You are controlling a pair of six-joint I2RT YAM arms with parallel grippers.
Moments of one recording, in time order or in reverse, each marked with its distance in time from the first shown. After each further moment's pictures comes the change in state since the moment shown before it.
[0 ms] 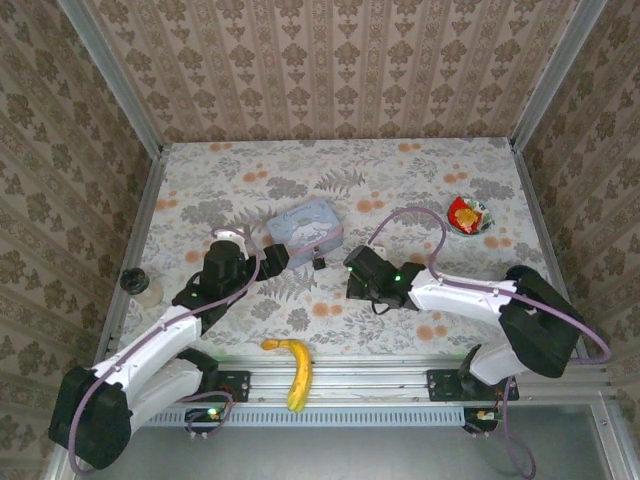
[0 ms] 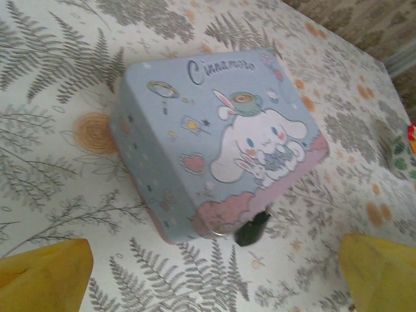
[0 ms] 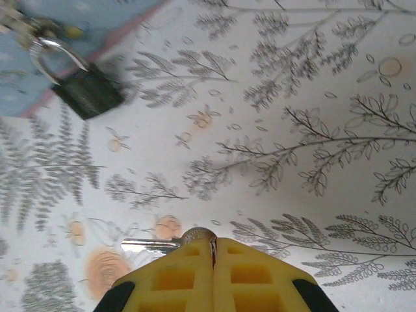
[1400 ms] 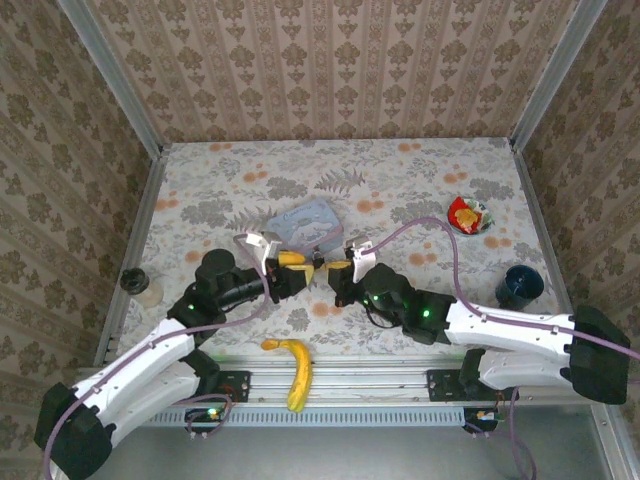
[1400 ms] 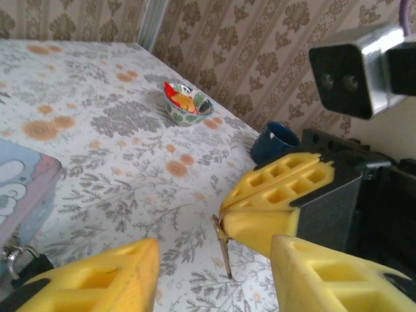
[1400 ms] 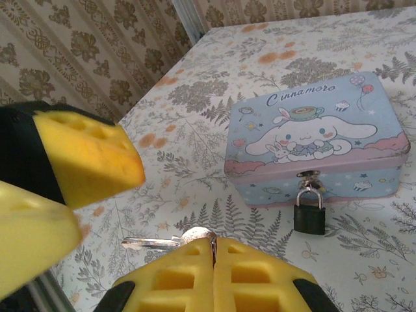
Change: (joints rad) left arm -0.166 -0.127 0.002 0.199 0.452 0.256; right arm 0.233 -0.304 -0.136 0.481 0.171 -0.399
